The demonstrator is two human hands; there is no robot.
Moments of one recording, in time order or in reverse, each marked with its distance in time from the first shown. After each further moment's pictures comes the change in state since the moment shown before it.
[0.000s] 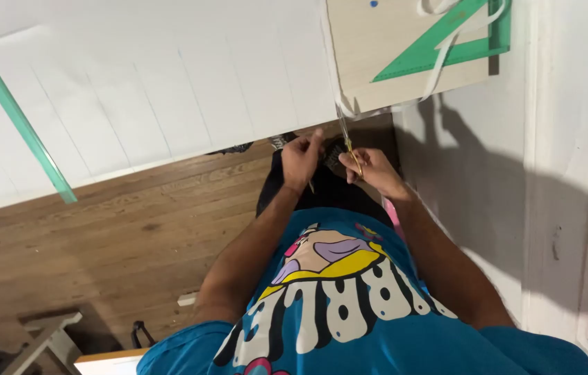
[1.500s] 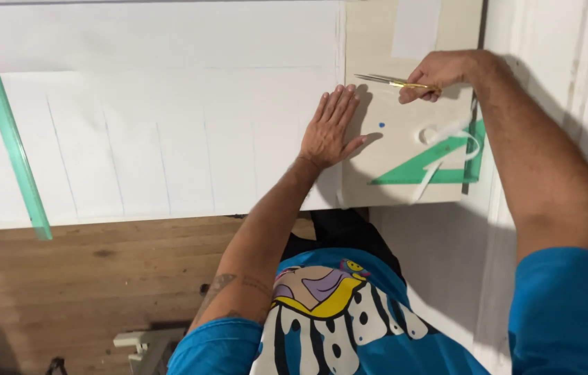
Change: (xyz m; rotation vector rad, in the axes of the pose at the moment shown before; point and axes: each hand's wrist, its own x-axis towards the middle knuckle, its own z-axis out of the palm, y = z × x) left_hand 0.189 0.147 0.030 1.062 0.082 0.947; right_hand 0.228 -0.386 -0.101 -1.244 -0.380 0.401
